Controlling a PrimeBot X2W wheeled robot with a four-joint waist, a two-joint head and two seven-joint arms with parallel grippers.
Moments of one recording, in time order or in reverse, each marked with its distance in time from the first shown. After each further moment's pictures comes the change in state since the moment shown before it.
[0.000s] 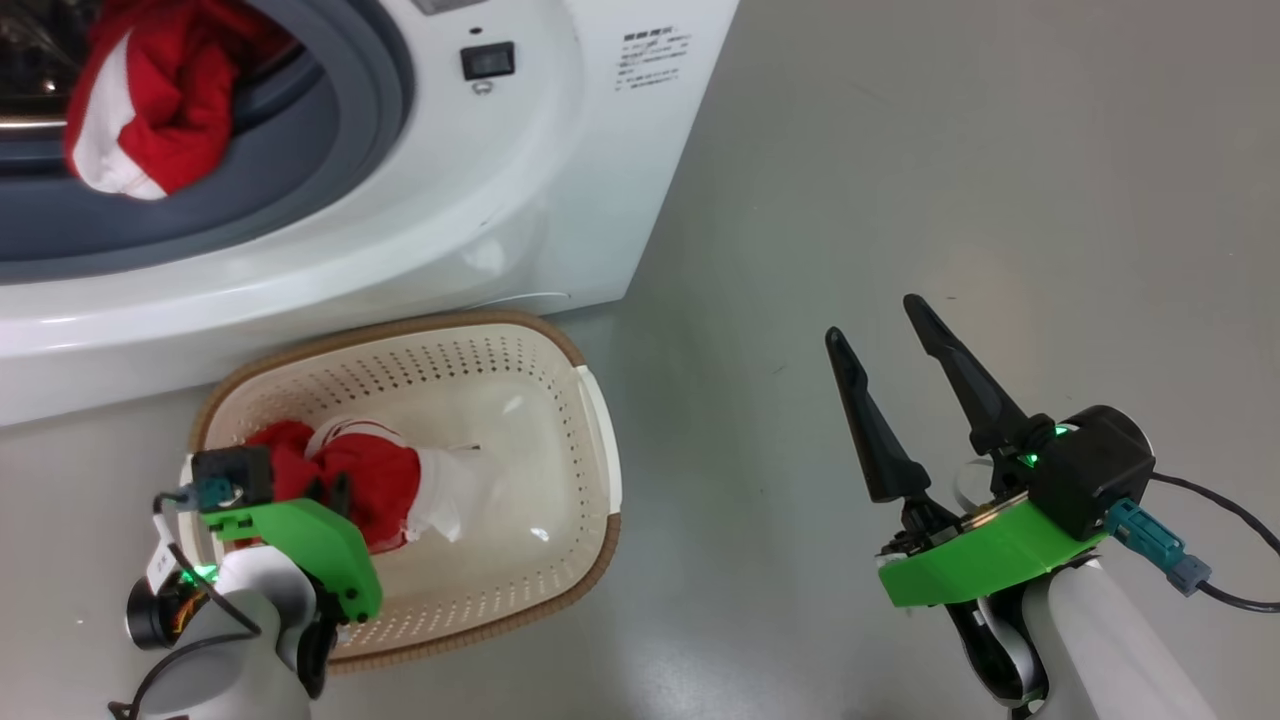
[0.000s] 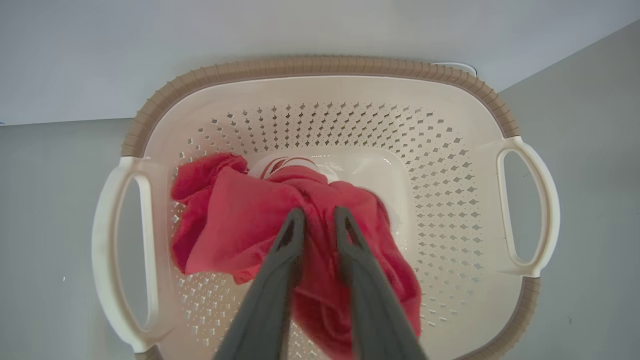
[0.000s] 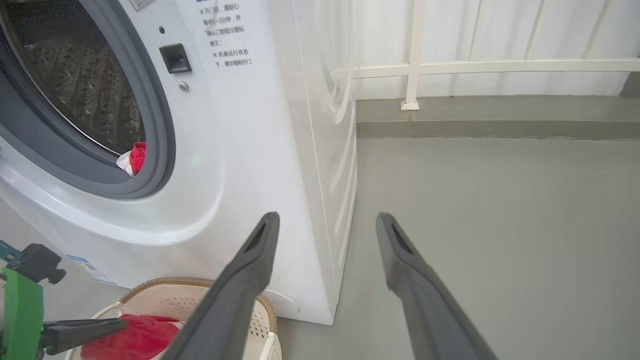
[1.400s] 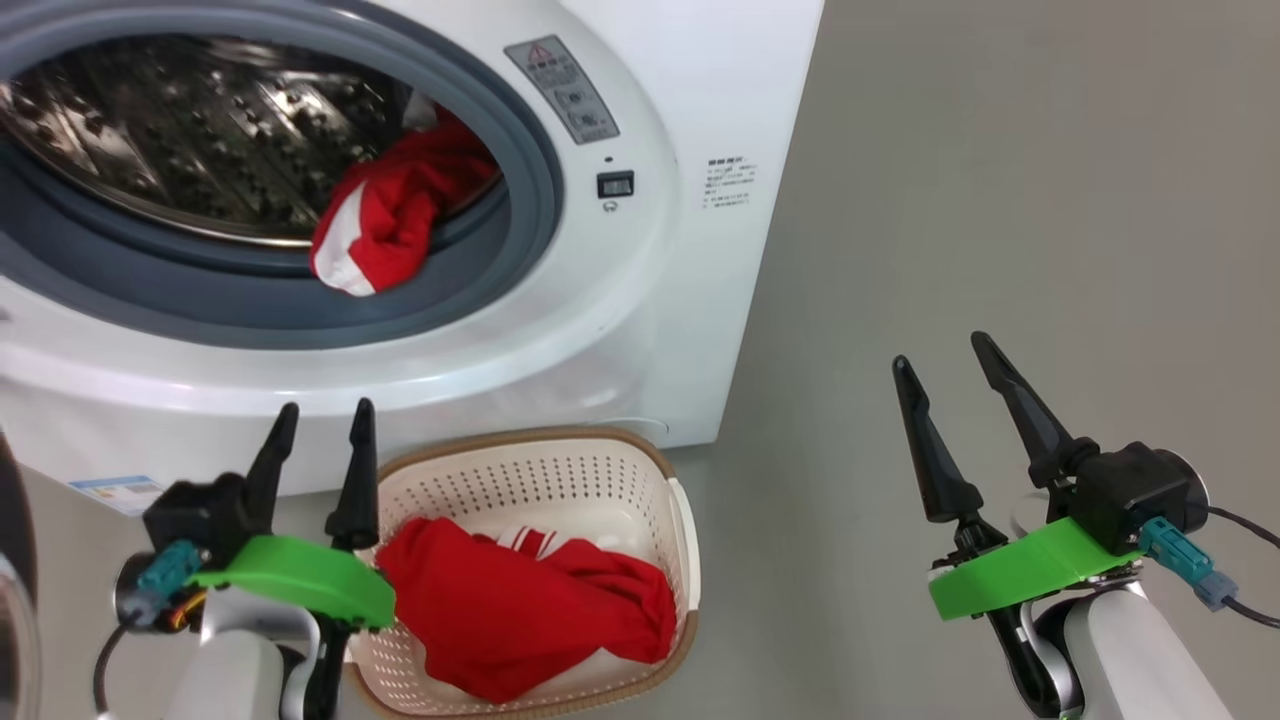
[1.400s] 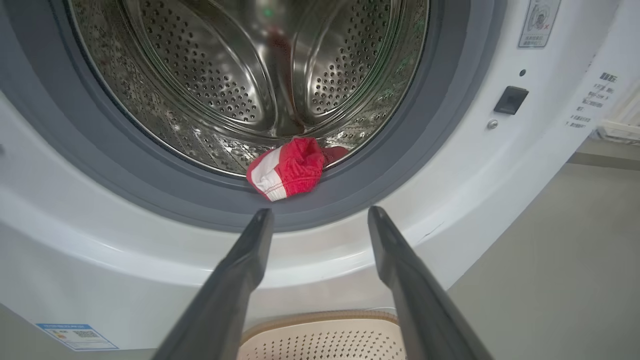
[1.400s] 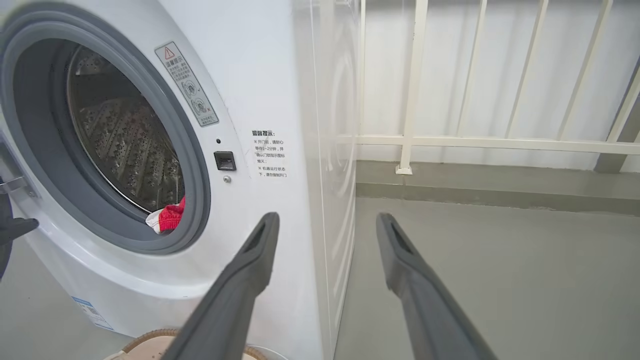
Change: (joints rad) left arm 0.334 -0.013 0.100 -0.712 0.072 0.000 -0.137; right arm 0.055 0.001 -0.111 0.063 -0.055 0.000 0.000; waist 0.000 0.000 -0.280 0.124
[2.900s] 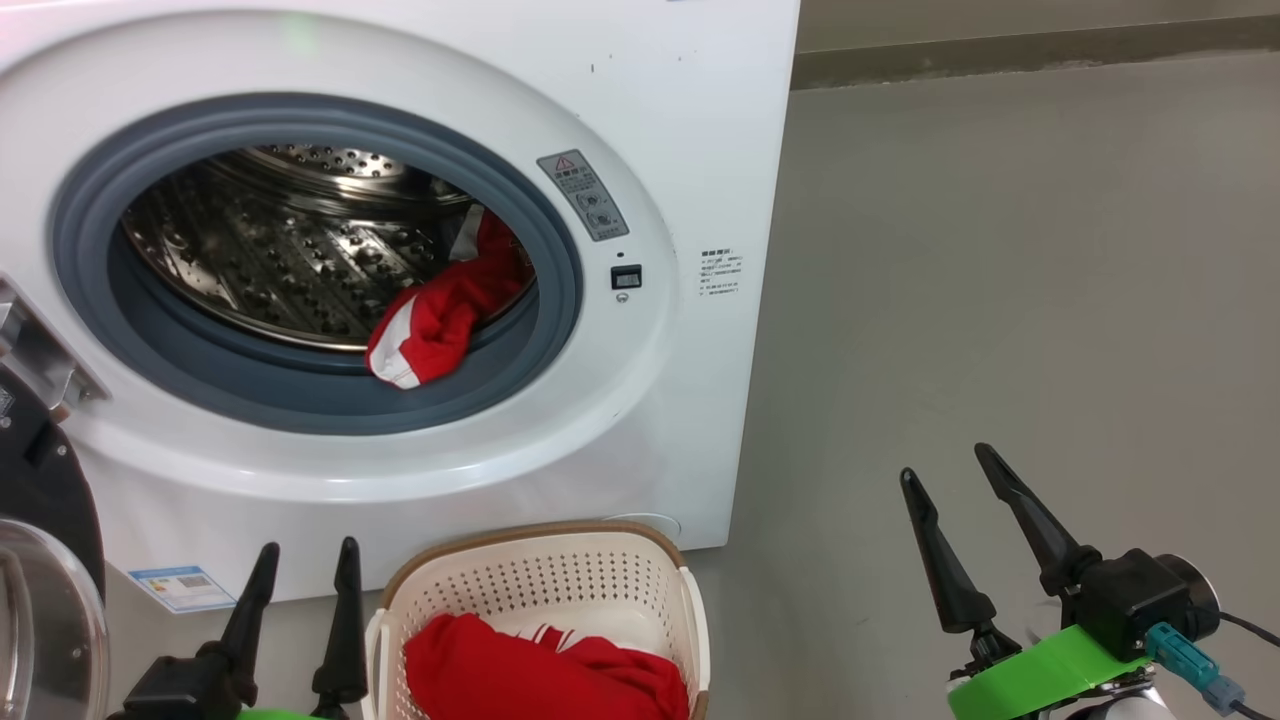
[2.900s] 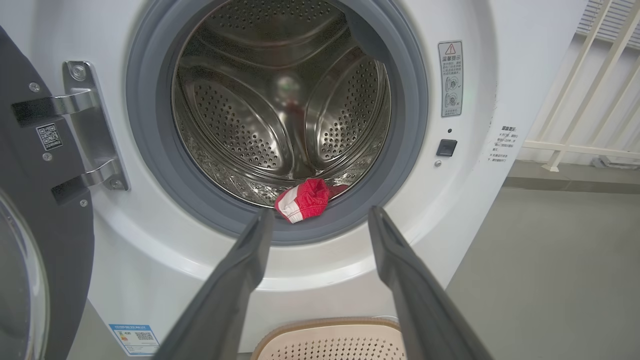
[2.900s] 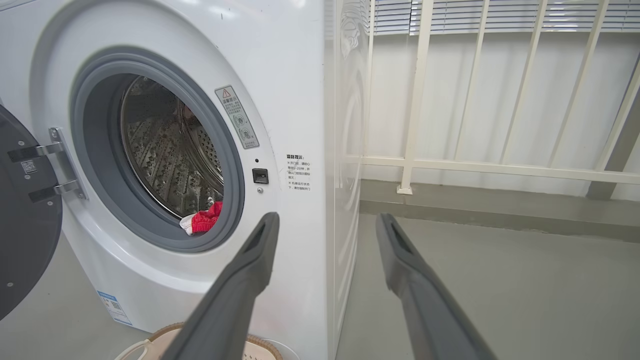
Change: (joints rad) left arm 0.356 -0.017 0.057 -0.319 0.063 0.028 0.000; right arm 0.187 -0.034 0.018 -0.066 0.002 0.000 0.000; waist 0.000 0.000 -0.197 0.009
